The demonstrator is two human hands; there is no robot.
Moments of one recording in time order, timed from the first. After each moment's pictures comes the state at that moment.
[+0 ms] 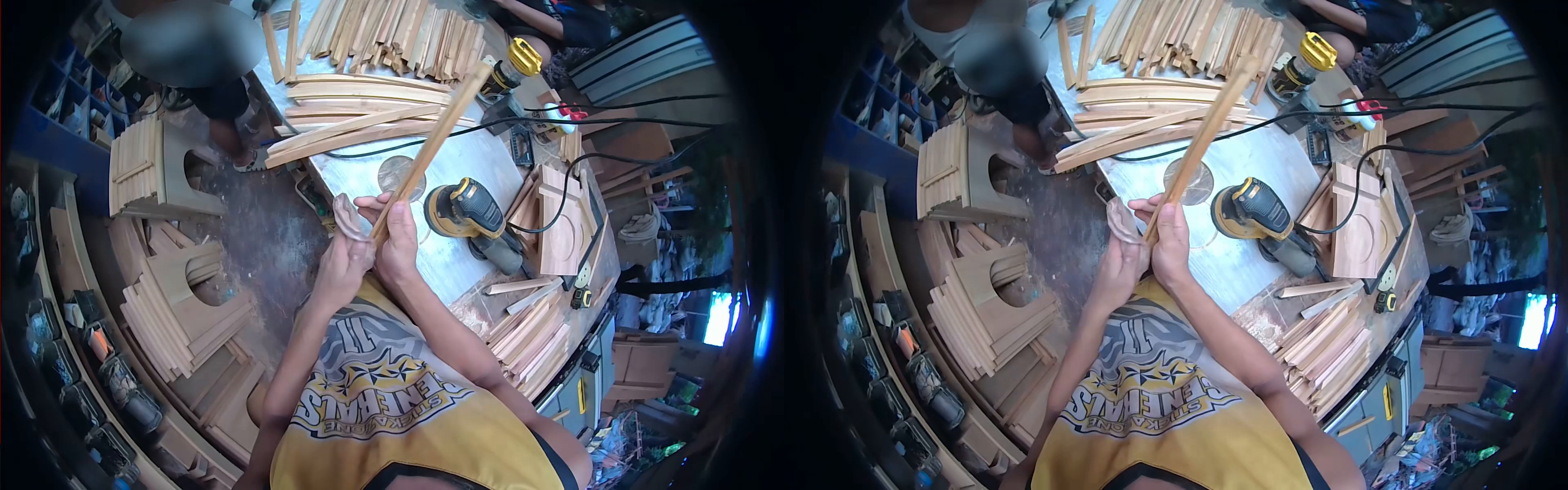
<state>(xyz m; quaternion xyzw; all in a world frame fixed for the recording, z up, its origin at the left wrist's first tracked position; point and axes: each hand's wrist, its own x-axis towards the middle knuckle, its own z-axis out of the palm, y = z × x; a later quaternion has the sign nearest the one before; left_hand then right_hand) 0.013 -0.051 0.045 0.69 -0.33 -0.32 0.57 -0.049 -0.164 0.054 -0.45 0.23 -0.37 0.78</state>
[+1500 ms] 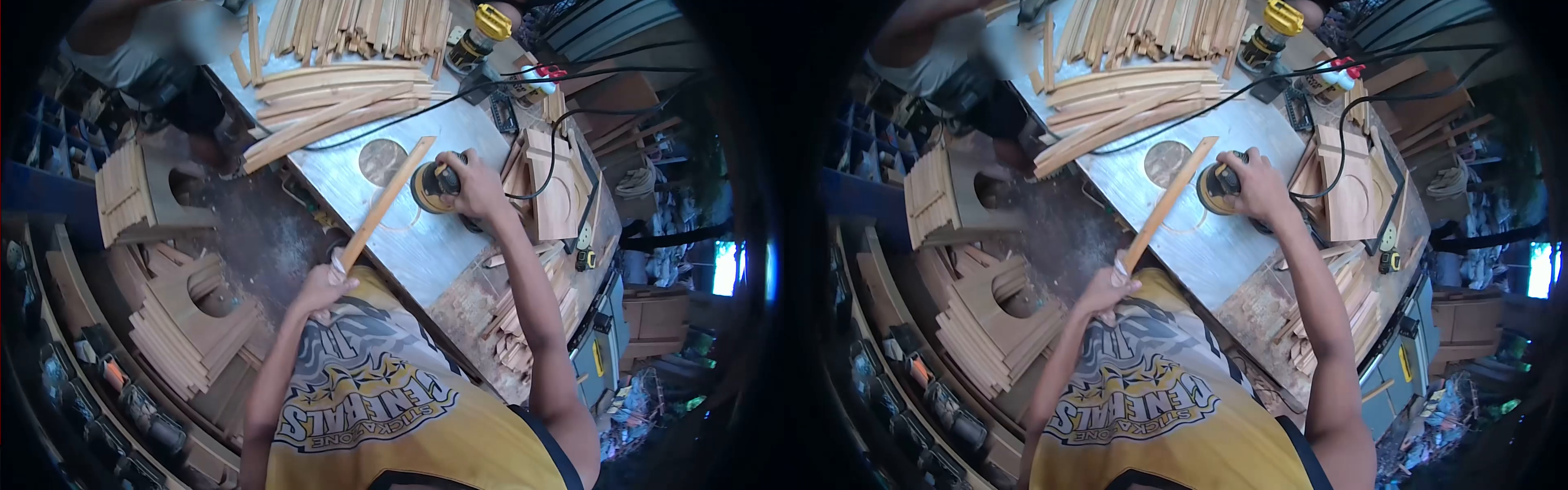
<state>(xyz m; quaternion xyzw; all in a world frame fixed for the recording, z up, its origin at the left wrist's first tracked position) 0.027 -0.003 -0.027 0.69 -0.31 -0.56 0.34 -0.158 -0.323 0.117 -0.95 0.32 0.04 0.06</state>
